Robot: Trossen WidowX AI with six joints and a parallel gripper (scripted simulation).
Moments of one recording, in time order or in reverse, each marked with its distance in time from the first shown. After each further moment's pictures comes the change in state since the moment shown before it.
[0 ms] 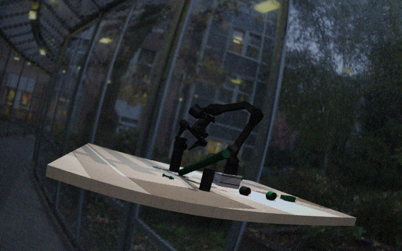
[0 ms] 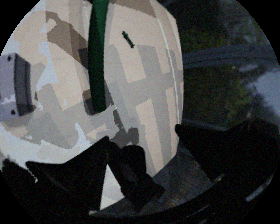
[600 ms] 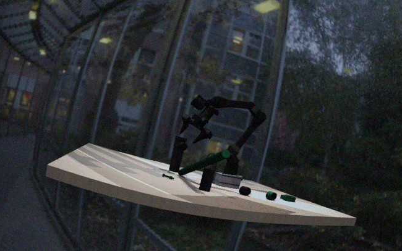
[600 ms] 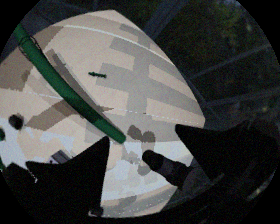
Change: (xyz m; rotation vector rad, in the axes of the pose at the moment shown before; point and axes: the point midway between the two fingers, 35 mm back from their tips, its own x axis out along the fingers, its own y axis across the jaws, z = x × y) arm -0.028 -0.026 0.061 0.710 0.000 0.045
